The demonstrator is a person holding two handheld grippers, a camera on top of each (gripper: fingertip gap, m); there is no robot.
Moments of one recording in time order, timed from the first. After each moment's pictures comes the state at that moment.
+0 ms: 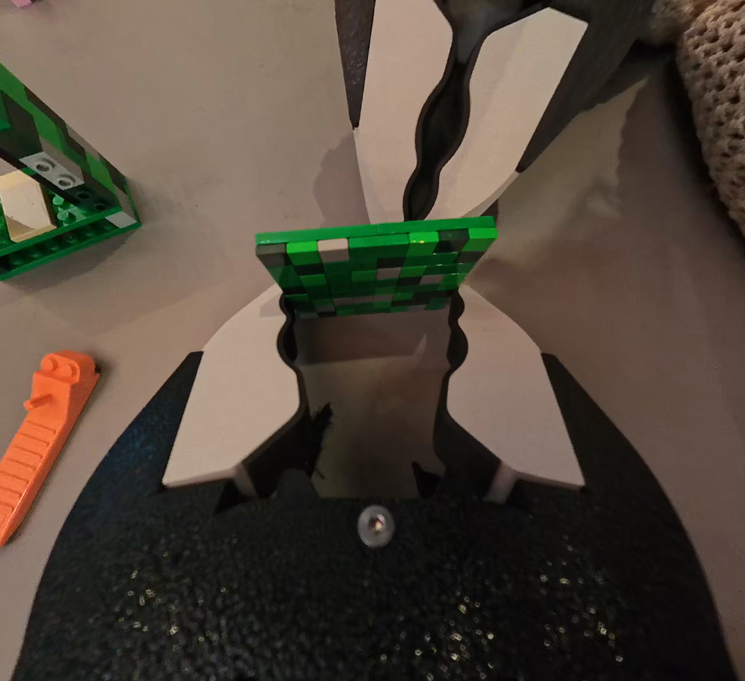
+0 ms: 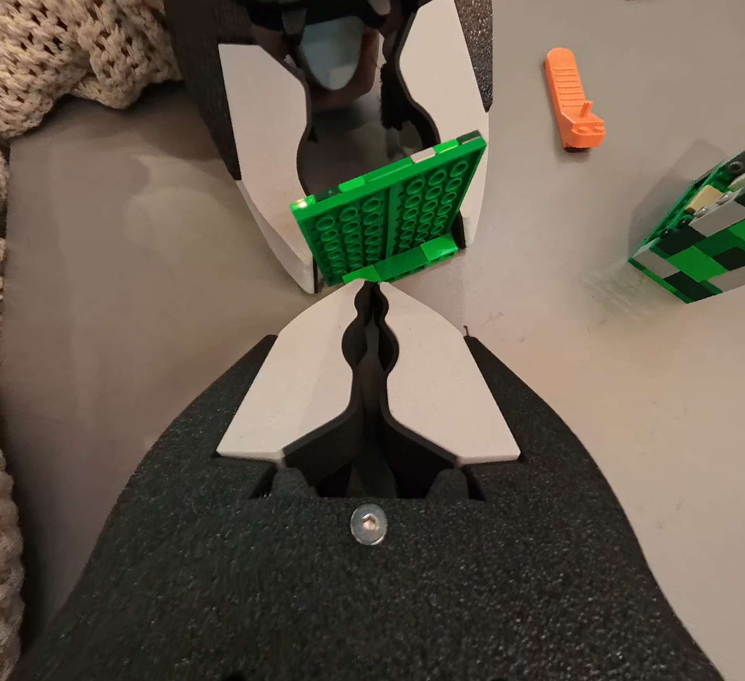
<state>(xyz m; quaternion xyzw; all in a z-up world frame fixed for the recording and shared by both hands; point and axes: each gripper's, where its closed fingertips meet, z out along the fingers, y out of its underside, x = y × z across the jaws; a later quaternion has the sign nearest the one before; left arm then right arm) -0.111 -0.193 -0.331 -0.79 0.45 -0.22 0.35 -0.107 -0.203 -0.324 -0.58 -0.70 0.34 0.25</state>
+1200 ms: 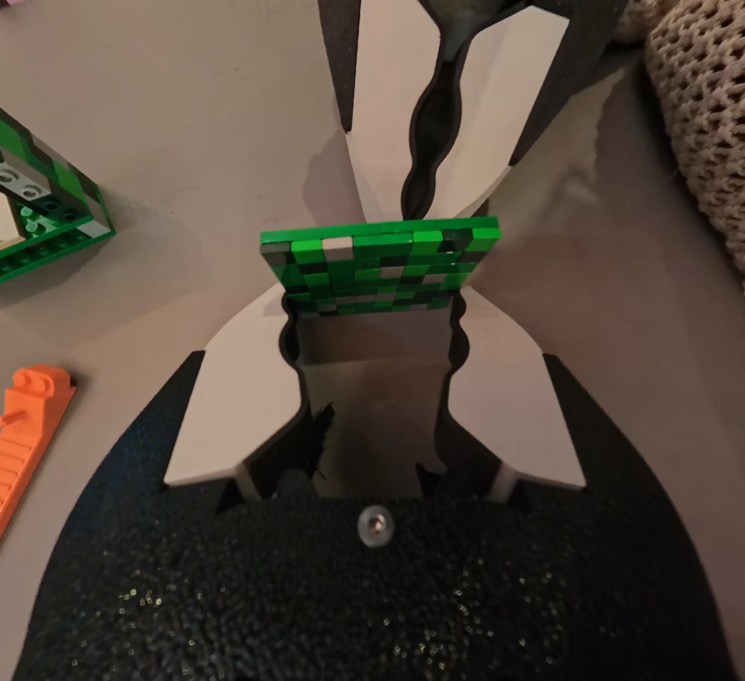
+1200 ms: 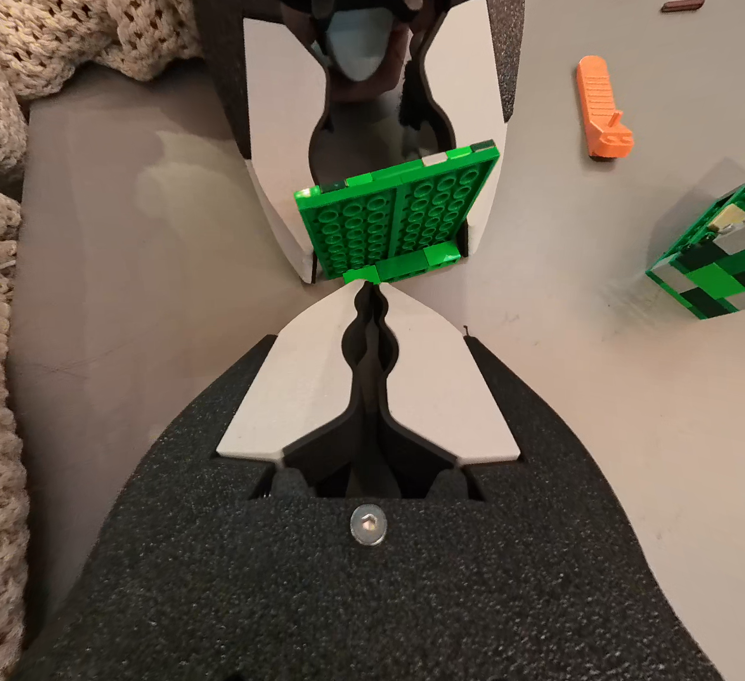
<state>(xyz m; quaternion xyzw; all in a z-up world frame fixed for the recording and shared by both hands) -0.106 -0.201 -0.331 -0.78 0.46 -0.23 0.35 -0.101 -0.210 -0.325 -0.55 -0.73 0.33 0.25</state>
